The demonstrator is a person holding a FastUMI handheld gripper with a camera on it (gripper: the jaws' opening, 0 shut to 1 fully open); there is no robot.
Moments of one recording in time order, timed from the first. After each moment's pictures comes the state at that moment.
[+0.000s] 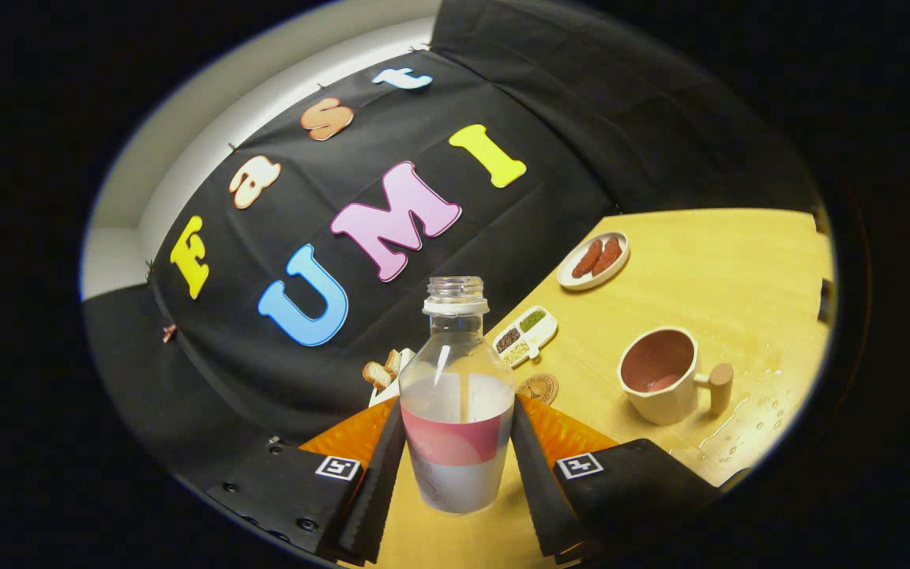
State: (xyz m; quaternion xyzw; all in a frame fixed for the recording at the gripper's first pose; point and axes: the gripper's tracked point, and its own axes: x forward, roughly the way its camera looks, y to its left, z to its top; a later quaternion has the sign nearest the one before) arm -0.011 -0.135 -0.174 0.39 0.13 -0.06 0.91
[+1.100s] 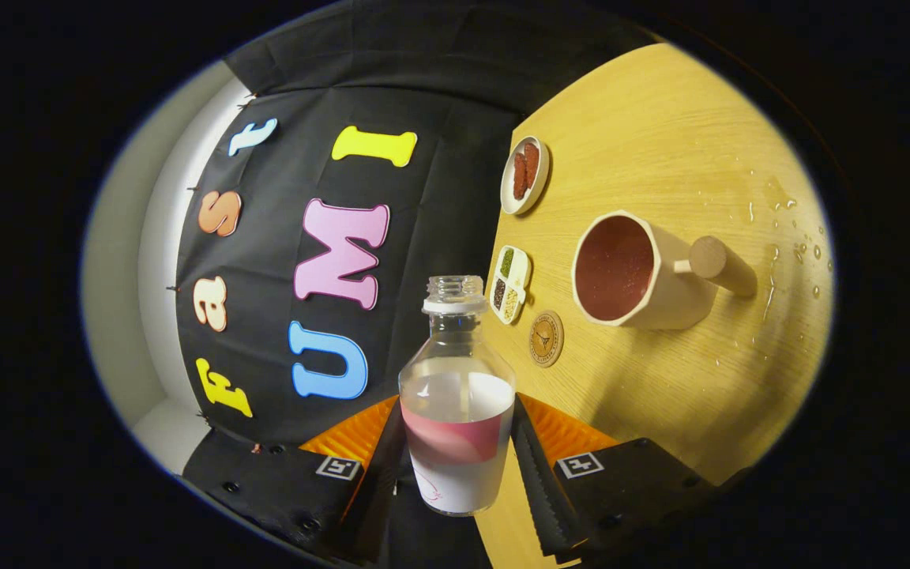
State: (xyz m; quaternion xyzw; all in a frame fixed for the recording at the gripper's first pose) arm -0.013 -0.159 -0.212 0.64 0.15 -0.07 0.75
